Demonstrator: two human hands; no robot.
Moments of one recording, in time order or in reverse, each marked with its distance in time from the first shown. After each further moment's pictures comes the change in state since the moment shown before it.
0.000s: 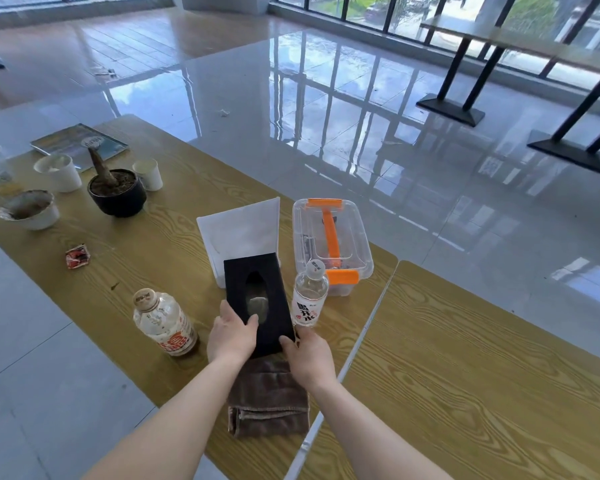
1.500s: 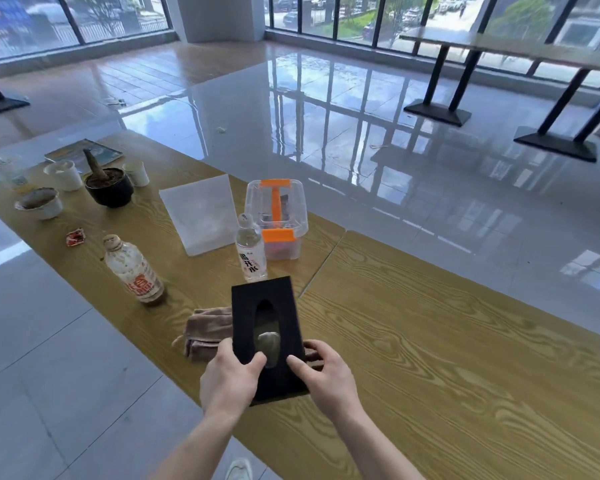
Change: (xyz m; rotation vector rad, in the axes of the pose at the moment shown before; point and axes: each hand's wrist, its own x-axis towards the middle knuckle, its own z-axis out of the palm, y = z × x) left_hand -0.246 -0.010 0.069 -0.089 0.168 0.130; right_hand -0.179 0.129 -0.109 0.283 0.005 -0.028
